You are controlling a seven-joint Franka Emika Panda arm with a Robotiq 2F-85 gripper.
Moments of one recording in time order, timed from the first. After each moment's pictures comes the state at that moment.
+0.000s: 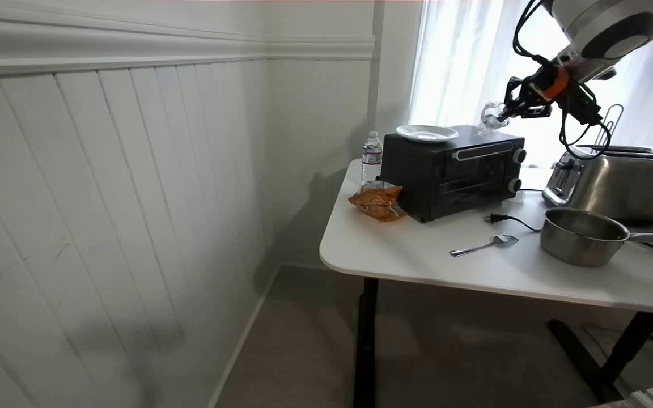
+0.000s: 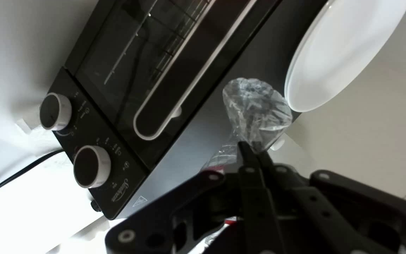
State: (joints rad) arm -0.03 0.02 0.34 -2.32 1.58 3.20 -0.63
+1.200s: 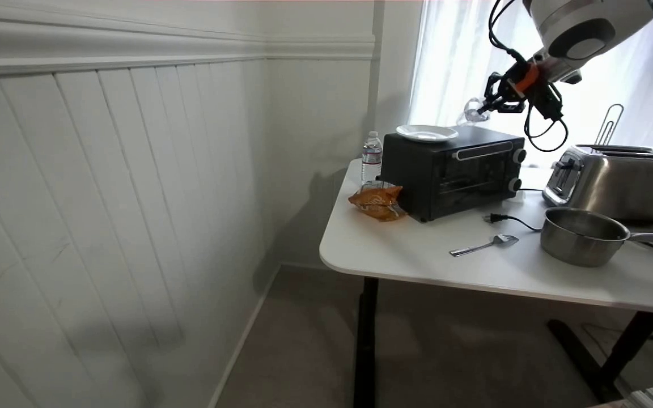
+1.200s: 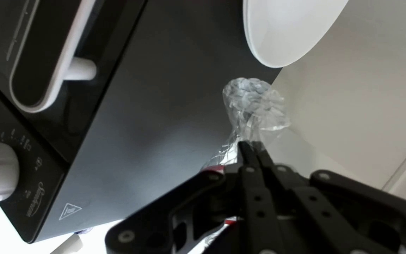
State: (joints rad) arm -0.05 0.20 0.30 -2.07 1.60 3.14 -0.63
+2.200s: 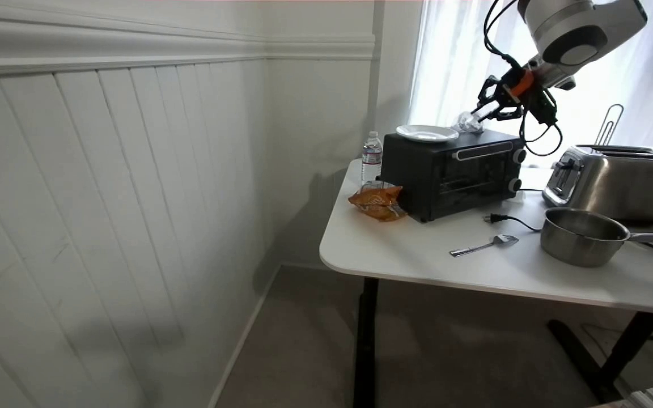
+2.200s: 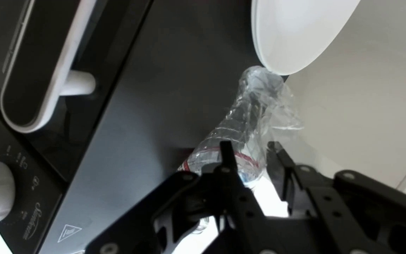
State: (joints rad) arm -0.05 0.24 0.30 -2.05 1.61 3.13 -0.63
